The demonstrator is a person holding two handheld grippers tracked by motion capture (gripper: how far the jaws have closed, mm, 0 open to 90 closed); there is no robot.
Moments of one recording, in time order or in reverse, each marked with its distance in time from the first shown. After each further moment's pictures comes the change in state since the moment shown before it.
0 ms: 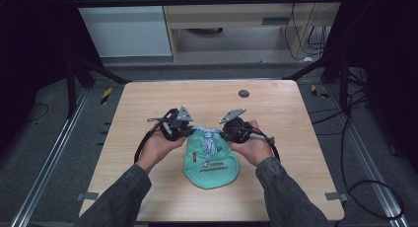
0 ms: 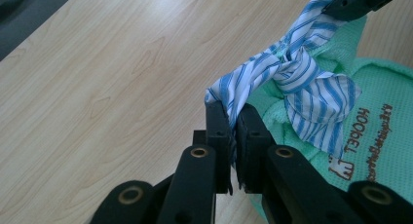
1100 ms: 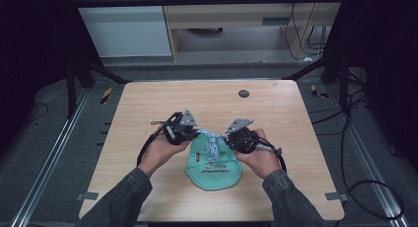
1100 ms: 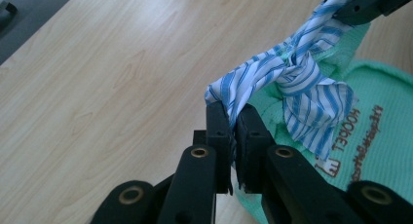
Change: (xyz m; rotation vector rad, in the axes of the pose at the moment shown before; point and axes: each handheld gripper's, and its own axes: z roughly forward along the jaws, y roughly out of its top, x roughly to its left) left arm -0.019 0.000 -0.002 -0.026 -0.031 0.048; right arm 0.015 -0.023 -0.020 -0.027 -0.041 -0.024
